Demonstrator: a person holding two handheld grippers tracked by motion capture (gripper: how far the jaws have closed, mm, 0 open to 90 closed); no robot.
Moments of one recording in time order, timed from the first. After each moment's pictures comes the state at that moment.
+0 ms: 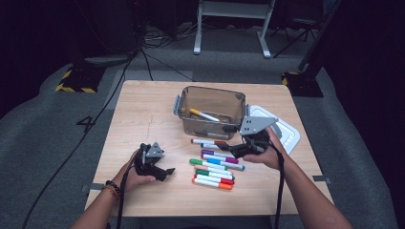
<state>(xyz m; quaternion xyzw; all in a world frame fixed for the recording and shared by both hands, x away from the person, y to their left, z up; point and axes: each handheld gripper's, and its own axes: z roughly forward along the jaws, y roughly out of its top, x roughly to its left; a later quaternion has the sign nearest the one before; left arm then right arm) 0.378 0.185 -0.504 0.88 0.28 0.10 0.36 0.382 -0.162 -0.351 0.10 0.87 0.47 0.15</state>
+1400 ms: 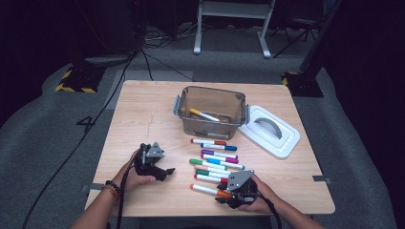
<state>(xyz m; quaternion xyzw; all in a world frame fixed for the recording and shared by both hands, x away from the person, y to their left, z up) 0.378 0.185 -0.504 0.88 0.28 0.10 0.36 0.313 -0.159 -0.491 0.08 0.93 0.36 0.03</state>
